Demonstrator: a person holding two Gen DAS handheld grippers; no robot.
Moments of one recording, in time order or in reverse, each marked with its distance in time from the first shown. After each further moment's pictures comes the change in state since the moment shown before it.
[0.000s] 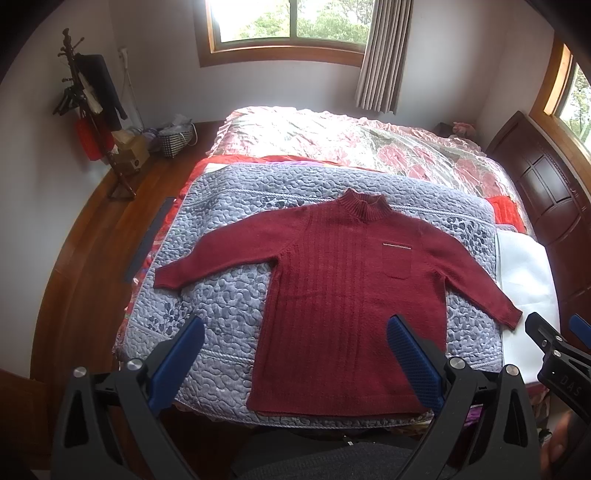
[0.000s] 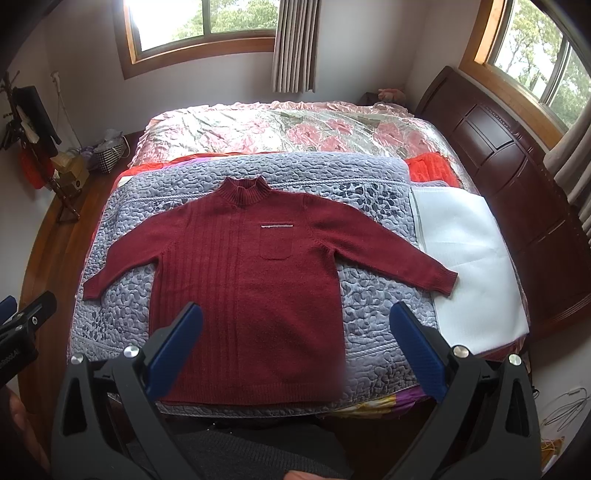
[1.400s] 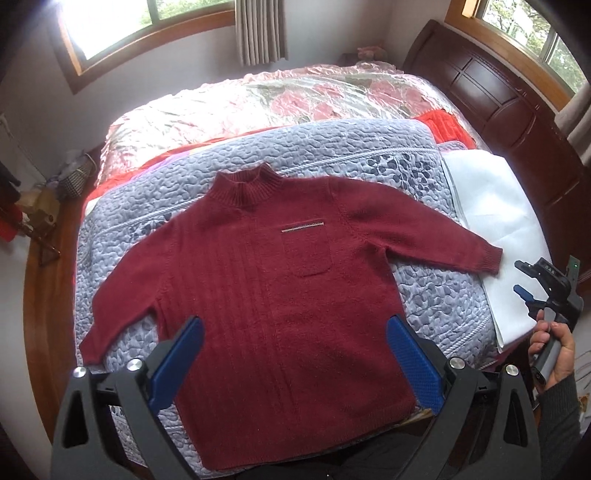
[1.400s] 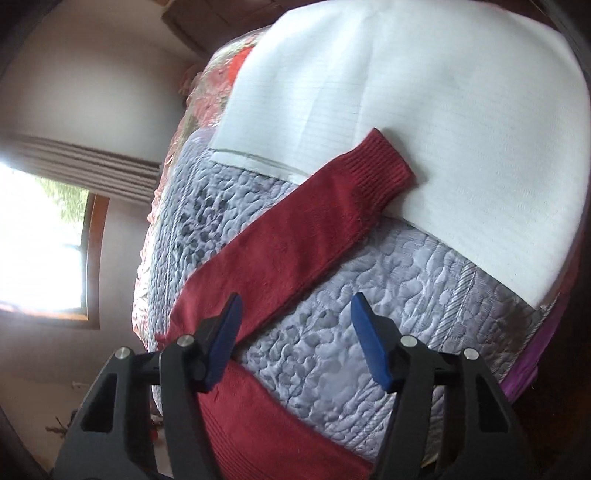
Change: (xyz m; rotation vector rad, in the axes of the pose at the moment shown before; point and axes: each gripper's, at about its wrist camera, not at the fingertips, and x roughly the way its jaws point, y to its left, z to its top) left arm 0.164 -0.201 0.056 0.380 0.164 -0.185; right arm 0.314 -0.412 -0.109 1.174 0.054 0.280
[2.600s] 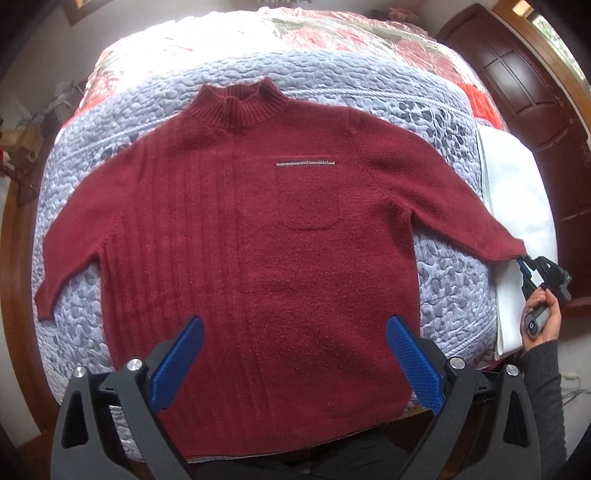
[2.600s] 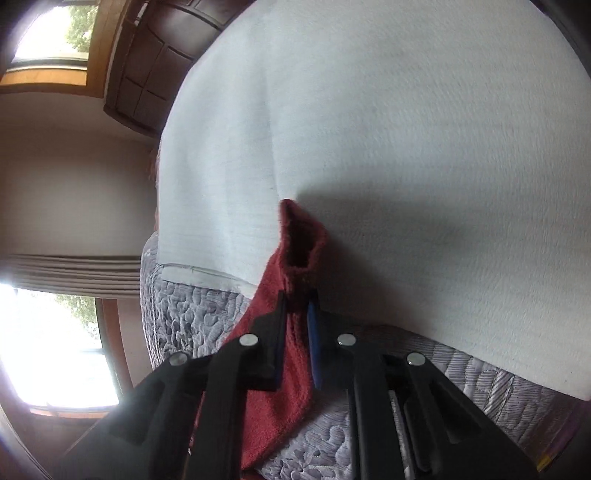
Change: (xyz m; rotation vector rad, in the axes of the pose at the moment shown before) left arm 0.111 0.027 -0.017 -0.176 0.201 -0.092; right arm 0.071 -0.057 0.074 0.245 -0.179 0.080
